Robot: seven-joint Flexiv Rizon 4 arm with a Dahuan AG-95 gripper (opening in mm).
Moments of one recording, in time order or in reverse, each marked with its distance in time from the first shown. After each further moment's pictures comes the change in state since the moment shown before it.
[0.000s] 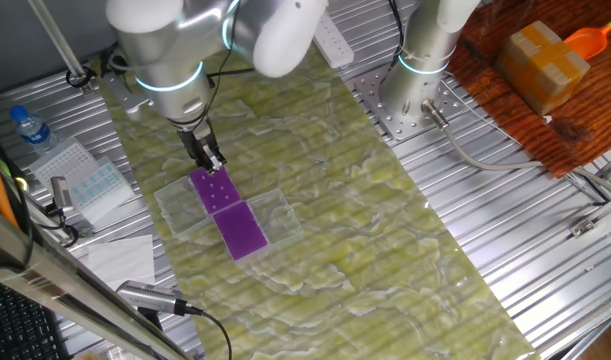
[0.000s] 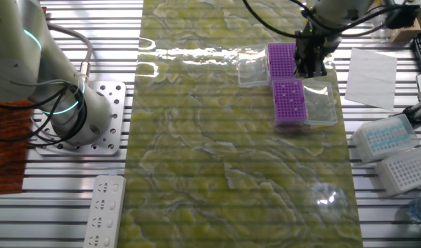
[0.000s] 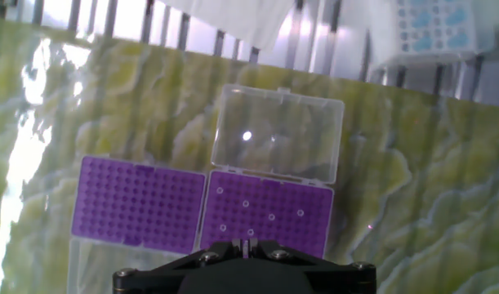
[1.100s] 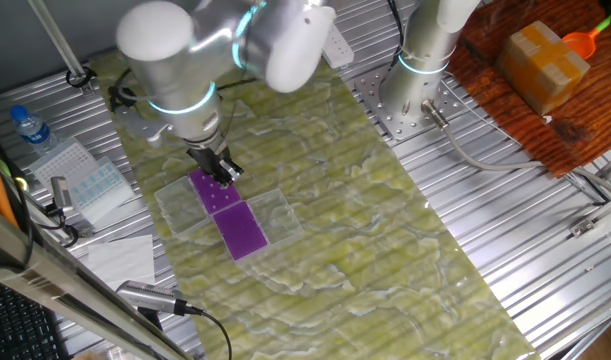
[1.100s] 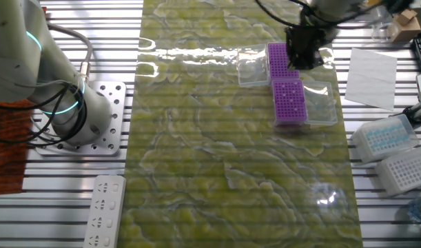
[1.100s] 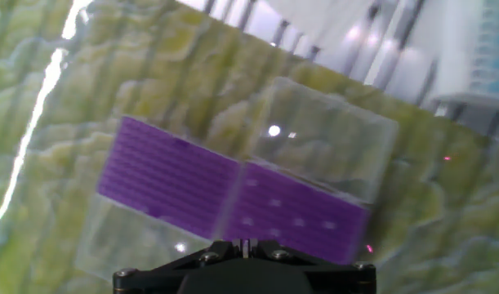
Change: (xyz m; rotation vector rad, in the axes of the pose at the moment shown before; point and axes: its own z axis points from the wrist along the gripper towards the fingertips) arm 0.008 0.036 0.018 -0.001 0.001 -0.137
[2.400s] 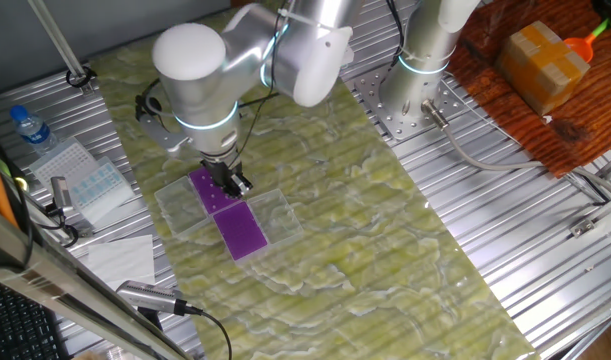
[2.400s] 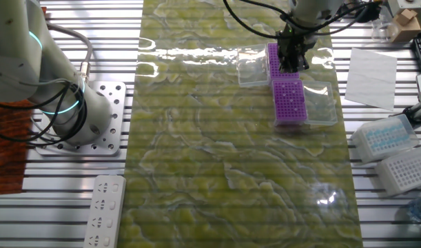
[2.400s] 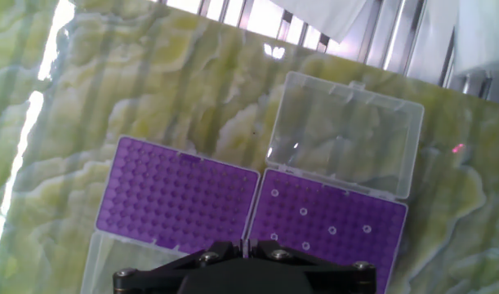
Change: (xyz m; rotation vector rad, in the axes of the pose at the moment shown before) arm -0.002 0.015 0.041 0.019 -0.046 0.066
